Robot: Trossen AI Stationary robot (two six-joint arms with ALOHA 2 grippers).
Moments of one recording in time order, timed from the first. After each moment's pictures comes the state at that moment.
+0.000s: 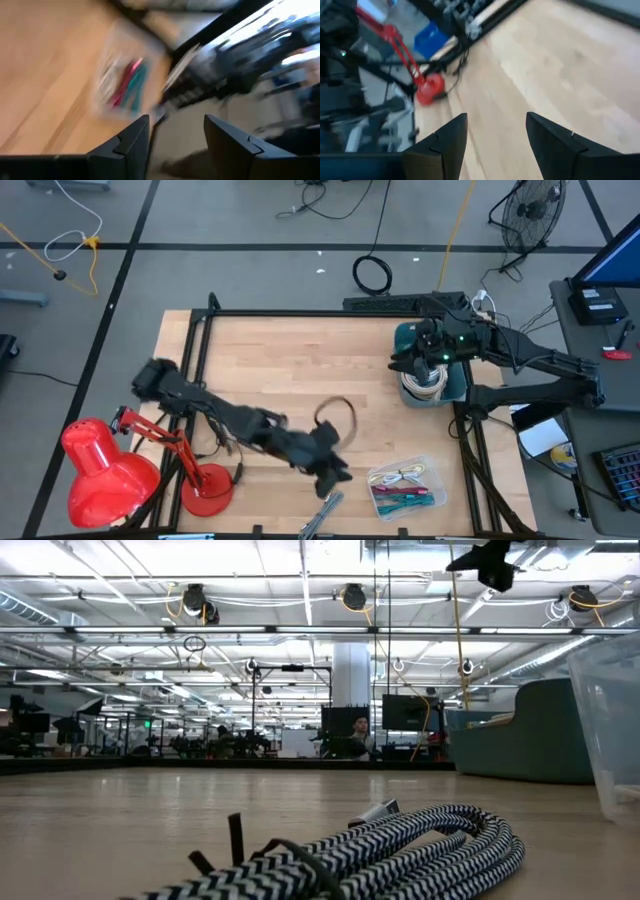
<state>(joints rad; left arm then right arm) -0.42 1.80 1.59 -0.25 -0.10 -0.93 -0.25 0.89 1.05 -0.64 -0.23 0.55</state>
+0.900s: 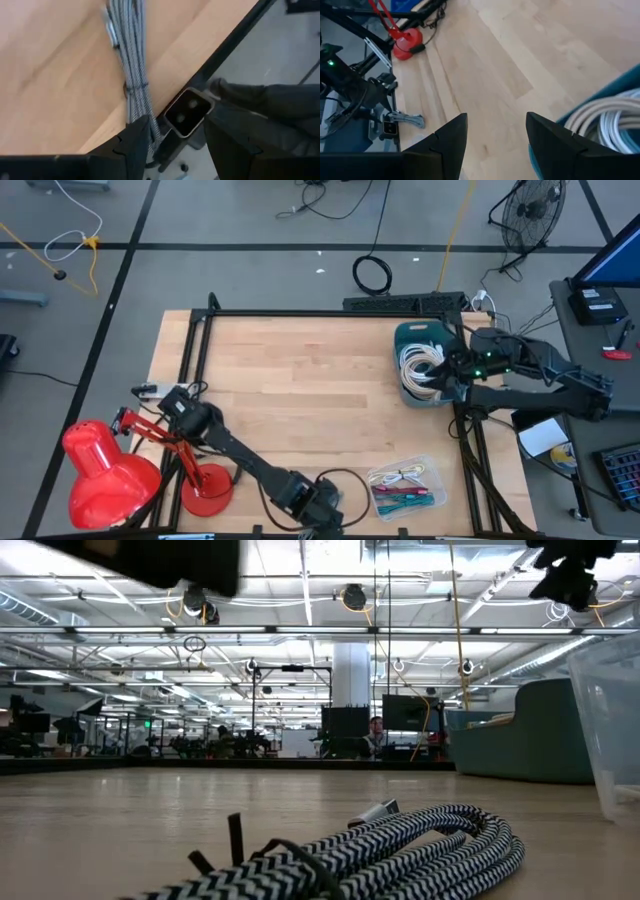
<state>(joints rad) -0.59 2.31 2.05 -0.83 0.10 -1.39 -0.25 0.60 0.94 -1.00 -0.24 0.49</state>
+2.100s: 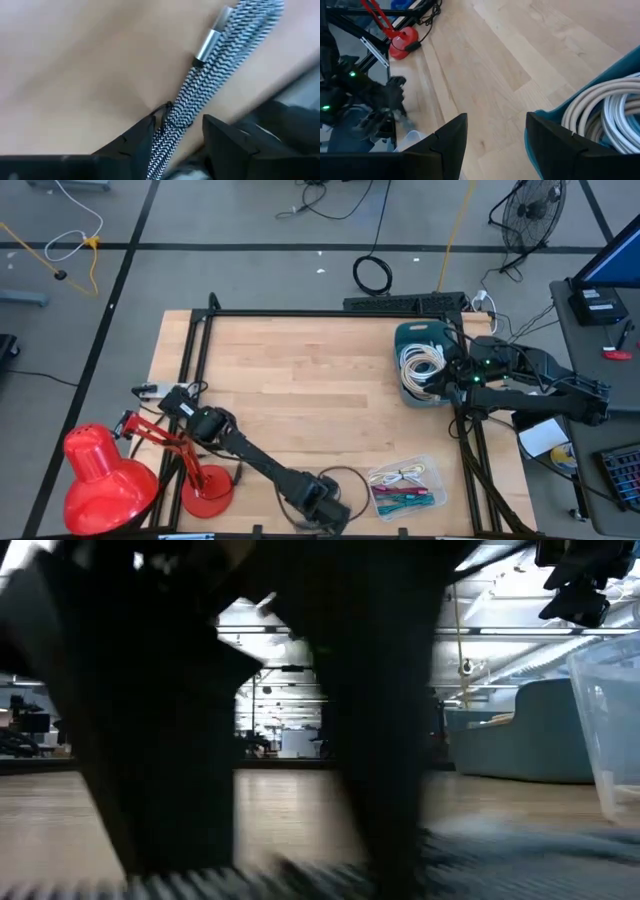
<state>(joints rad) -0.55 2.46 2.05 -0.90 0.16 -1.52 -0.25 0.49 0.80 -0.97 -0.24 0.53</state>
